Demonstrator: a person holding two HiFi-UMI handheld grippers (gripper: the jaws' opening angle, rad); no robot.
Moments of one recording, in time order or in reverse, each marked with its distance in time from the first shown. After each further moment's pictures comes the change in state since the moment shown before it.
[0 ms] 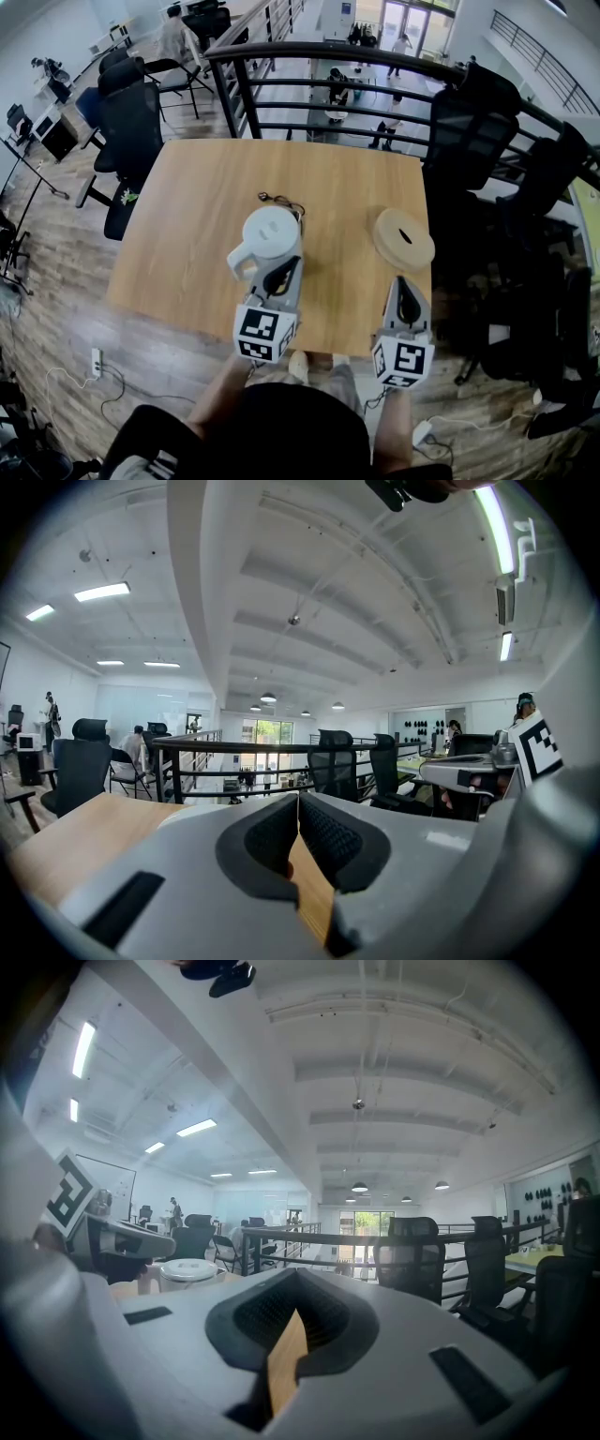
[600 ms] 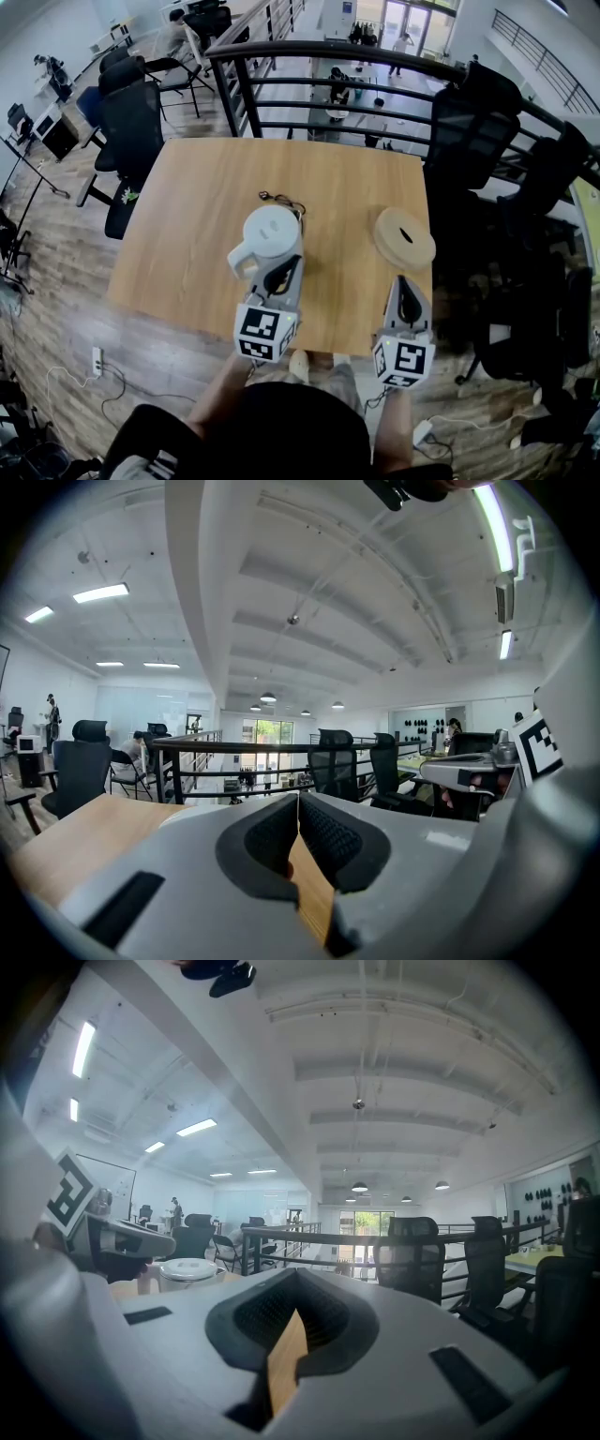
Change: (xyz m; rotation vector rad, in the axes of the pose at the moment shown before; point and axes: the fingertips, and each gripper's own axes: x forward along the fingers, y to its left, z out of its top) left arm 0.001 0.001 0.001 0.004 0.003 0.005; right arm 0.001 0.000 0.000 -0.003 -0.001 0.000
